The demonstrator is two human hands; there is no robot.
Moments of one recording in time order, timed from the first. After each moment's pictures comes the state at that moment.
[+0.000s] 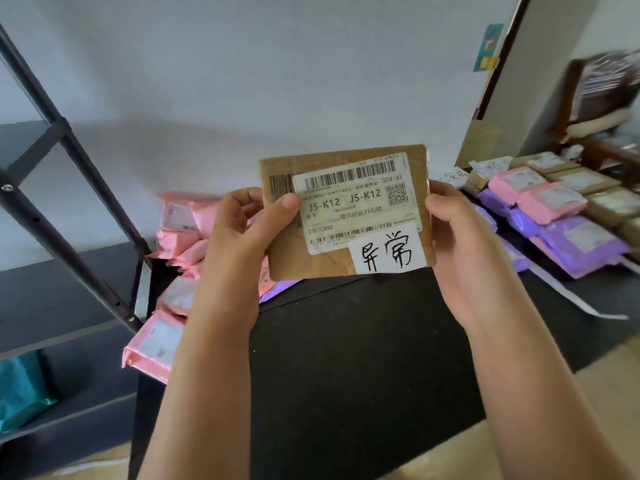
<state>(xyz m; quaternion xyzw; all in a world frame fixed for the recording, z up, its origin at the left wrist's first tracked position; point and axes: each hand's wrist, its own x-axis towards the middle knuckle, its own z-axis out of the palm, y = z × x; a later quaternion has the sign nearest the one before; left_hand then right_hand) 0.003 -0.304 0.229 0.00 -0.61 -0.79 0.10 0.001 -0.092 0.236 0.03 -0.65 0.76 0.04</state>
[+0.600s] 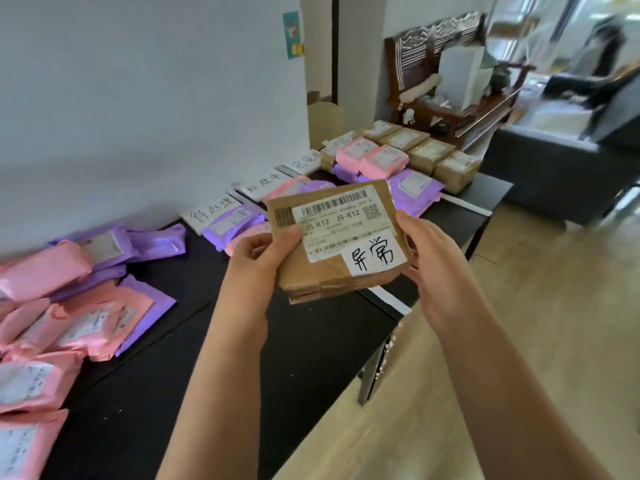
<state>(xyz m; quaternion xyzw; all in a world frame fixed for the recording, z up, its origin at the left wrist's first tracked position) 0.006 -0.086 0.177 0.00 -0.66 -0.74 -0.14 0.087 0.093 0.195 -0.27 -0.62 0.72 0.14</state>
